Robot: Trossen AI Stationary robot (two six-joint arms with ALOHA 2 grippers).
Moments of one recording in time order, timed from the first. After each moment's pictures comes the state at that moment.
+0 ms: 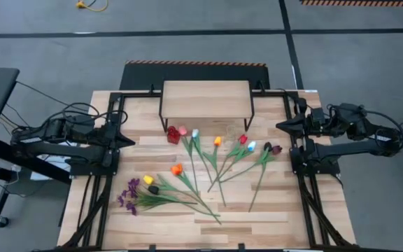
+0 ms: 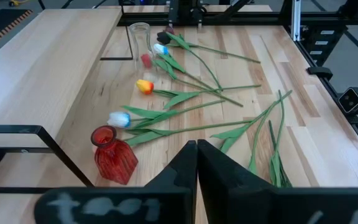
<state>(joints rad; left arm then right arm) 0.00 0.39 0.78 -0.85 -0.01 -0.01 0.00 0.39 0.78 -0.39 0.00 0.00</state>
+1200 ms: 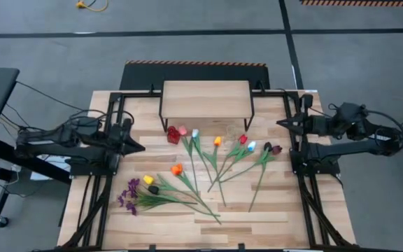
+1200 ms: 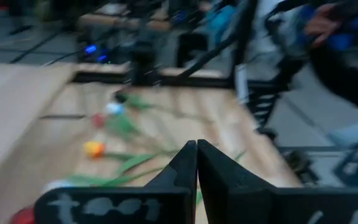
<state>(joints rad) 0.00 0.40 0.57 -0.34 0.20 -0.10 0.02 0.39 0.78 -0.31 0.05 -0.39</state>
